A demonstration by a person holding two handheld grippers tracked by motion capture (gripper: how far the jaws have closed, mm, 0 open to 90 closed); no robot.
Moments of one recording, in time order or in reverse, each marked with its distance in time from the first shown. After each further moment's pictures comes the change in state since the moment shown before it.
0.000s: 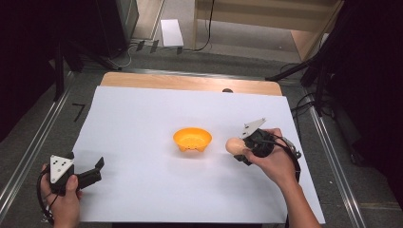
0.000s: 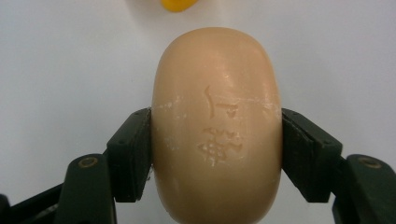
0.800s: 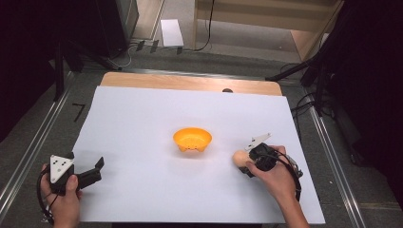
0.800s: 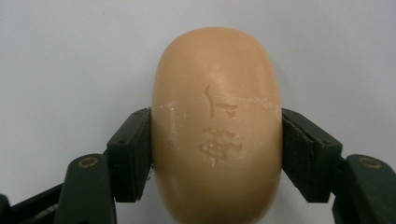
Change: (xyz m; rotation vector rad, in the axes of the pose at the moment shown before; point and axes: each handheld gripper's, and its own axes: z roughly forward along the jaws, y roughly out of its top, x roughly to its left) left arm 0.000 0.000 0.000 0.004 0.006 -0.002; right arm 0.014 -0.050 0.026 0.041 -0.018 0.213
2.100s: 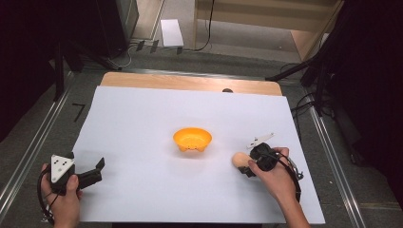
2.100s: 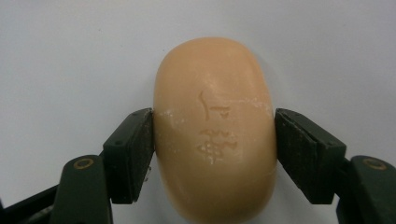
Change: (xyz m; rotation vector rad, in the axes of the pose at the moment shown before) left arm 0.000 0.000 0.001 0.005 -0.011 0.010; right arm 0.002 -0.004 0.003 0.000 0.001 0.137
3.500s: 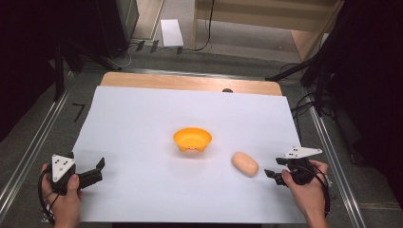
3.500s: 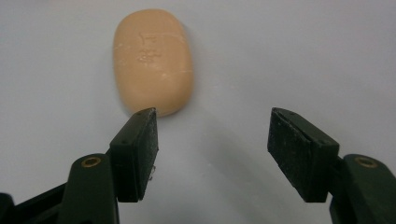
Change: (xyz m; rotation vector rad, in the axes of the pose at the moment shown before) left arm -0.001 0.000 0.001 0.008 0.013 -0.001; right arm -0.025 -0.072 -0.057 -0.221 -0.059 0.065
